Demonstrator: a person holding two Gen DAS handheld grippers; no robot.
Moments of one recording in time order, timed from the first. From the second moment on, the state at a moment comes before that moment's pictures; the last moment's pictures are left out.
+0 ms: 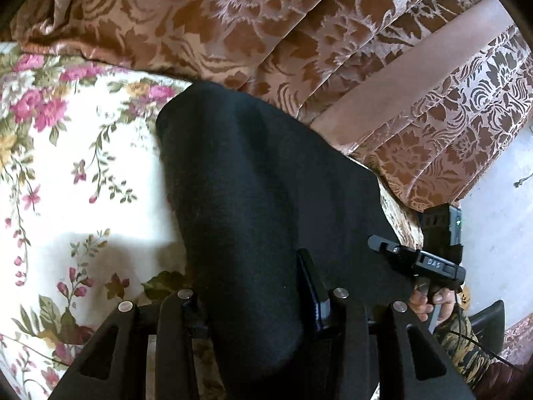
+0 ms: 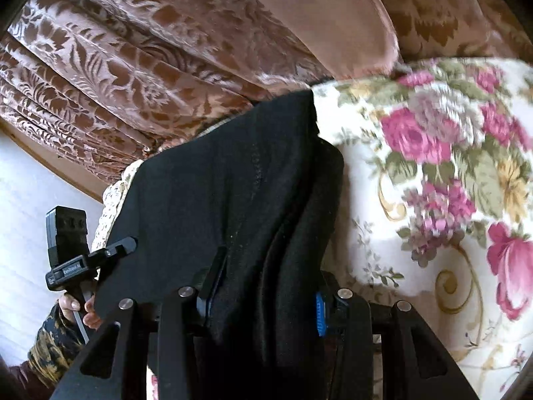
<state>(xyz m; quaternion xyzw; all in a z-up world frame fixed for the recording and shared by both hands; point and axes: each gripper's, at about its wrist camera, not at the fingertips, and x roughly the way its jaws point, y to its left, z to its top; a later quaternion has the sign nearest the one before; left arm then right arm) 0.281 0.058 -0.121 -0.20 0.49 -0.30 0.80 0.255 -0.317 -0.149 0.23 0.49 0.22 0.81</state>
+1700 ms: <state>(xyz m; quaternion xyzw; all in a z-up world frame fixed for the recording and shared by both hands) 0.075 0.027 -0.021 -0.02 0.33 -0.04 0.94 0.087 -0.255 -0.061 0.12 0.39 0.05 0.91</state>
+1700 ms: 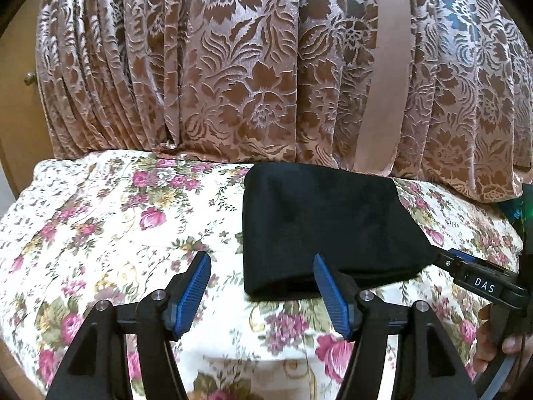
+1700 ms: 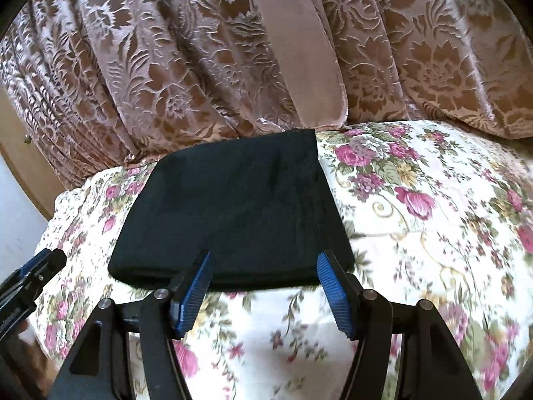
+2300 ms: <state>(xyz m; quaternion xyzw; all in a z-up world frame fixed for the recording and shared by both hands) 0.006 0.012 -0.038 -0.02 0.33 -0.01 0.94 0.013 -0.224 -0.061 0.07 0.37 0.01 0.93</state>
